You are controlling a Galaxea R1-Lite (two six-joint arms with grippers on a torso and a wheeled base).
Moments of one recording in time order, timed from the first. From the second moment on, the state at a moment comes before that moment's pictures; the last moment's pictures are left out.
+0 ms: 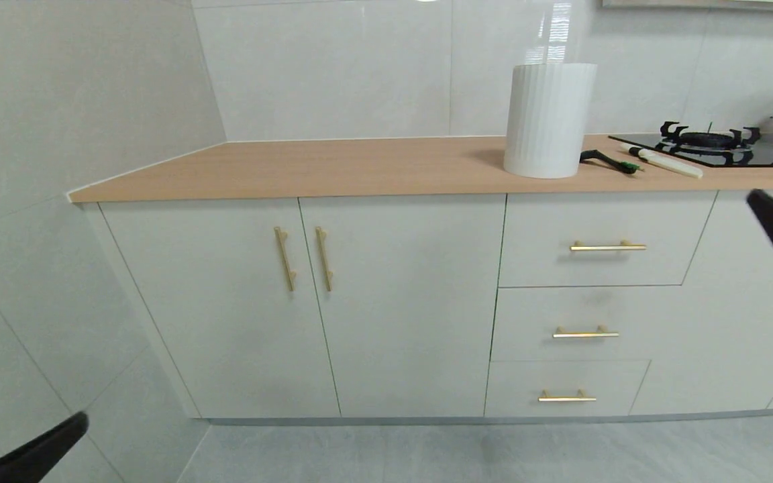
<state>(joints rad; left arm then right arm) -0.38 0.65 -0.50 0.14 0.27 -0.13 0.15 1.20 -0.34 -1.15 -0.23 0.05</state>
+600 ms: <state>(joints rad) -0.13 0.14 -0.25 0.24 0.30 0.12 0.02 0.24 -0.34 -0.01 -0.03 -0.04</state>
